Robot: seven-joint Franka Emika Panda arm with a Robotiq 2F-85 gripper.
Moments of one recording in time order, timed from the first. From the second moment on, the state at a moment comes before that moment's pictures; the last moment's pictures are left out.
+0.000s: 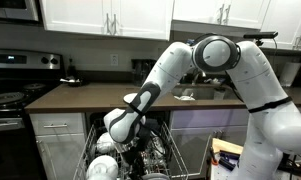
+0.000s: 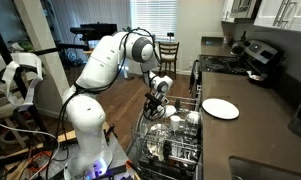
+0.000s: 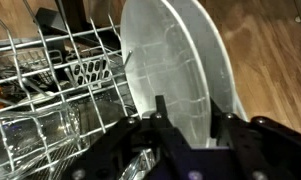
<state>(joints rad) 0.11 0.65 0.17 -1.99 0.11 2.05 -0.13</state>
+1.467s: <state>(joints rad) 0.12 0.61 0.16 -1.97 0.11 1.95 -0.13</state>
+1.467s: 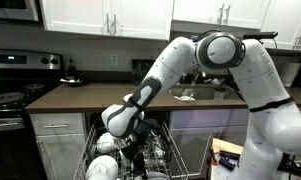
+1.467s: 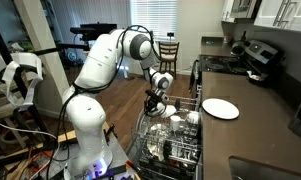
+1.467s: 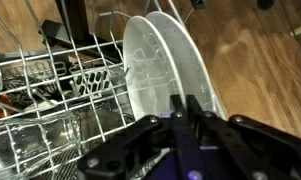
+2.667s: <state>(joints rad) 0.12 0.47 0.17 -2.07 0.11 2.01 -0.16</state>
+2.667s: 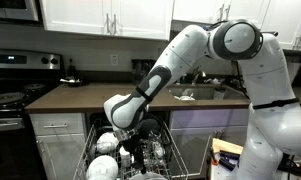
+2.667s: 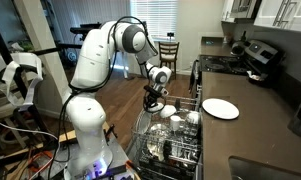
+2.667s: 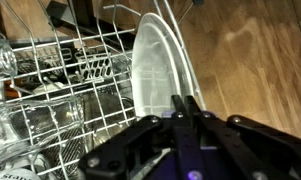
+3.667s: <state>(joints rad) 0.10 0.33 0.15 -2.18 0.12 2.06 -0.19</state>
